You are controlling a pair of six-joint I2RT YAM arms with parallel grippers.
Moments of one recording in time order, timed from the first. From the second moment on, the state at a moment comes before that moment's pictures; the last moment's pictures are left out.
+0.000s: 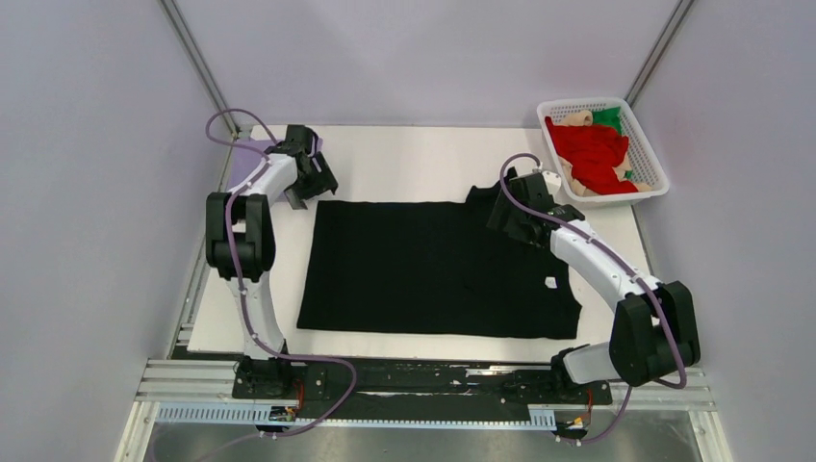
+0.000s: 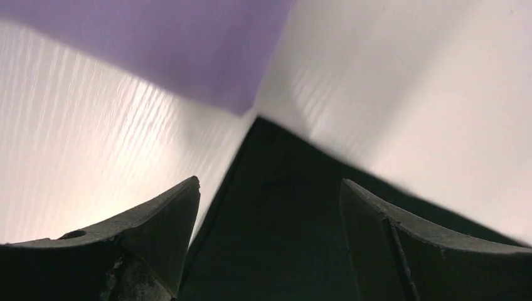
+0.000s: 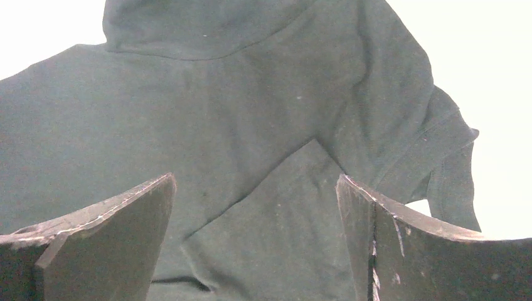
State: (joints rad) left arm -0.09 1.96 1.52 -0.64 -0.08 -0.60; right arm 0.34 1.37 0.98 -0.51 0.29 0.62
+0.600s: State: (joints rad) left arm -0.09 2.16 1.68 -0.68 -0.12 -0.53; right arm 0.29 1.46 0.98 -0.50 0.29 0.58
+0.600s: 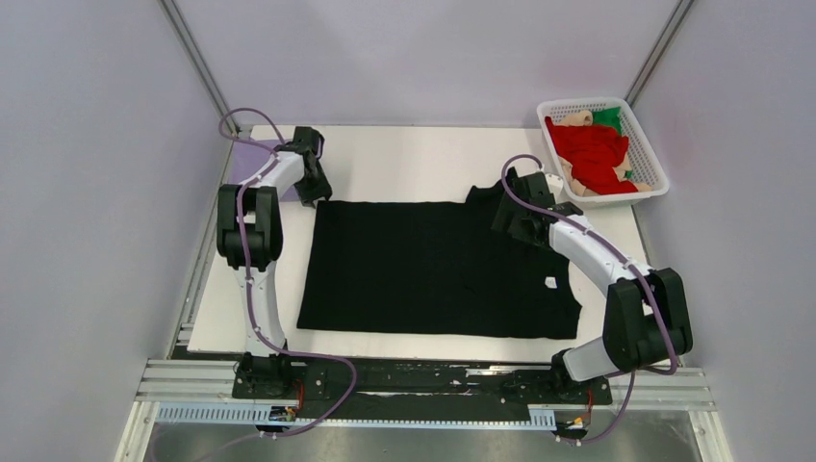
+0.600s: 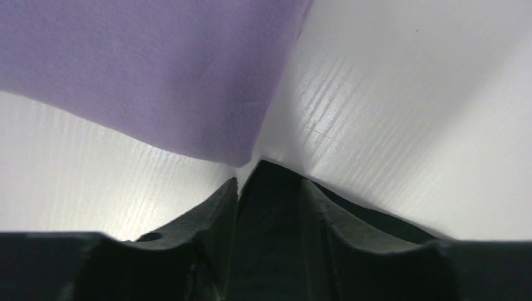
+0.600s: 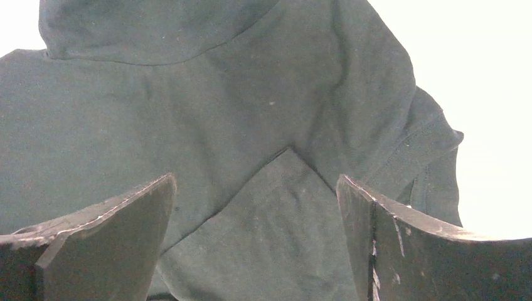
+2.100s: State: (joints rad) left arm -0.15 1.80 1.33 -0.44 0.03 -0.34; right arm 0.19 2.18 1.75 -0.51 0.26 0.60
